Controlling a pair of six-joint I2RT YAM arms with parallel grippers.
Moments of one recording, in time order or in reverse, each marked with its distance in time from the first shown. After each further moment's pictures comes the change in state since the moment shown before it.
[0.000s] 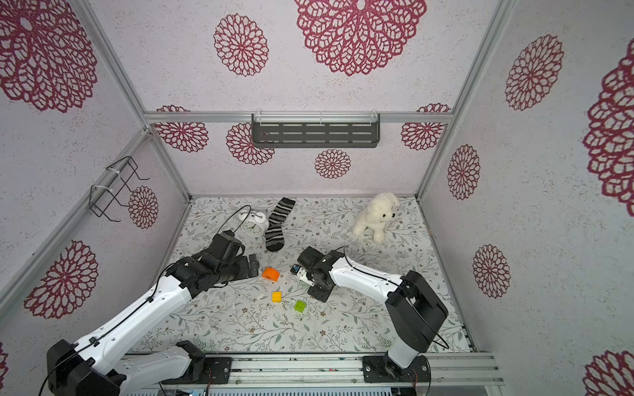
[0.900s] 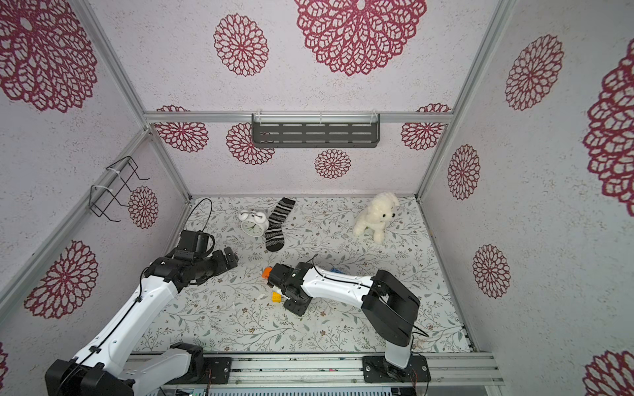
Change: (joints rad) left arm 0.360 -0.048 -0.066 0.019 0.204 0.020; right arm 0.202 0.164 0.150 -0.036 0.016 0.204
